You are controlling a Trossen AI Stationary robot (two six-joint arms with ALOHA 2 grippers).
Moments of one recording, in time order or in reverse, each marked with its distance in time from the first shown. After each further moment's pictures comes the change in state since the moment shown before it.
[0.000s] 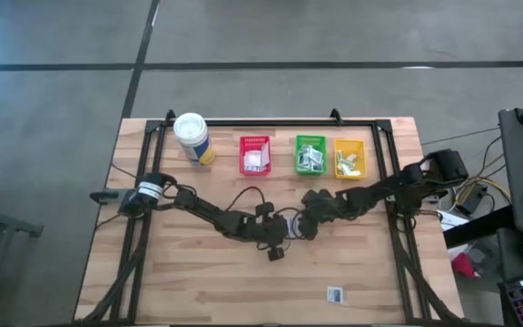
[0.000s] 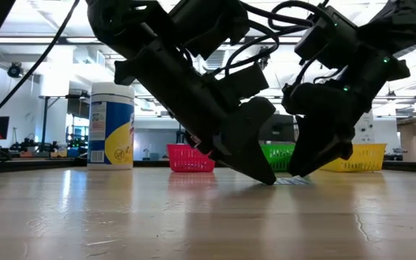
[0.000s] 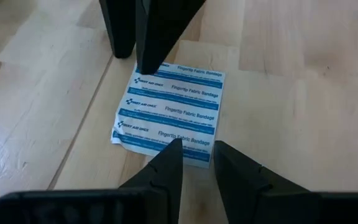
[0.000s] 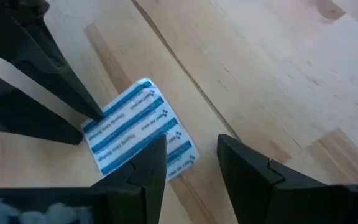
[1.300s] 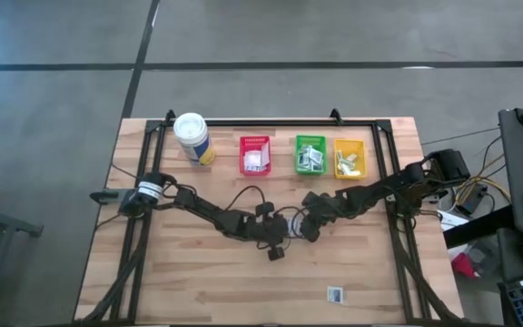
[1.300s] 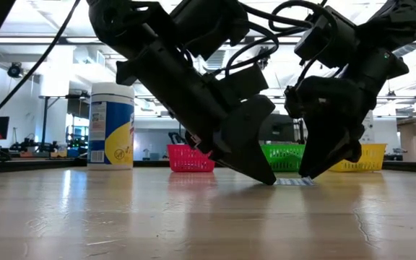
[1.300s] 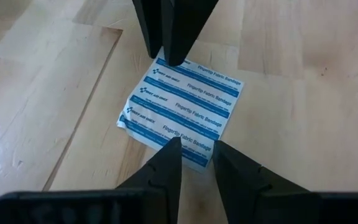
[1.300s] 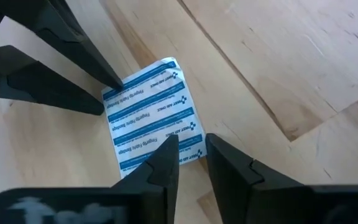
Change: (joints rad) left arm 0.000 0.000 -0.001 -0.006 0.027 -0.016; right arm 0.000 -0.014 0.010 -0.072 -0.136 0.052
